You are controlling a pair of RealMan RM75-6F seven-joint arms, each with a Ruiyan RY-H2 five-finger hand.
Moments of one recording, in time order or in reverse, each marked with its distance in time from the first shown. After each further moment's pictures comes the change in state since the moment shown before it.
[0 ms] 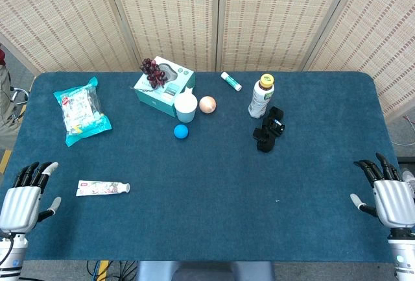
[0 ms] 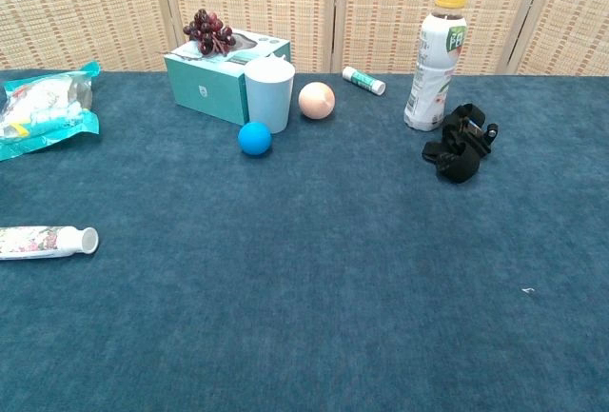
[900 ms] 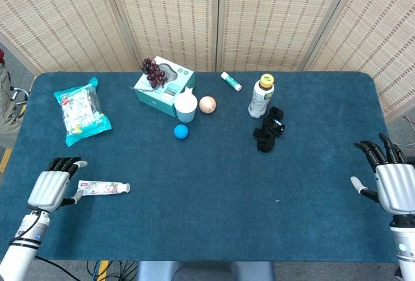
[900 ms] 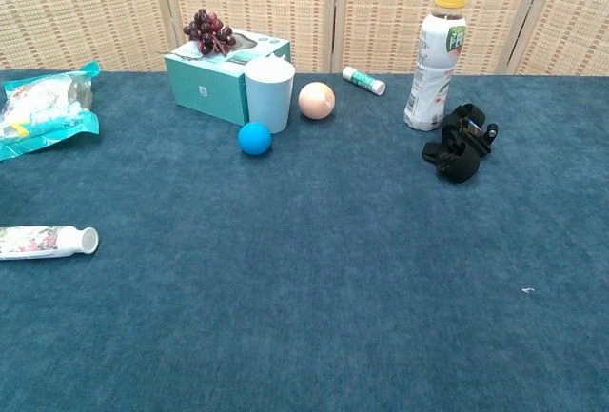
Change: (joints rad) left arm -0.184 -0.015 -0.033 0.032 -0.132 -0.319 0.010; right arm 0.047 0.090 0.070 -0.117 -0.006 0.024 -0.065
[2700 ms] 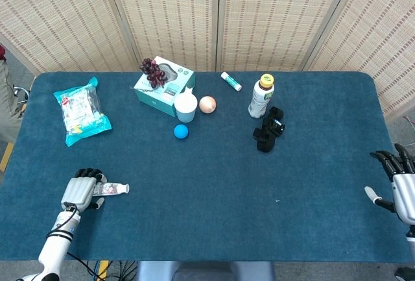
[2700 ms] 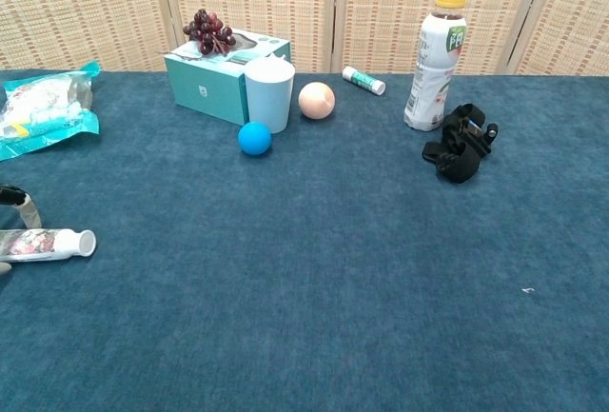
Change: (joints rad) left arm -0.100 -0.235 0.043 0.121 -0.269 -0.083 0.190; right arm -0.049 0.031 -0.045 0.057 0.008 0.015 0.122
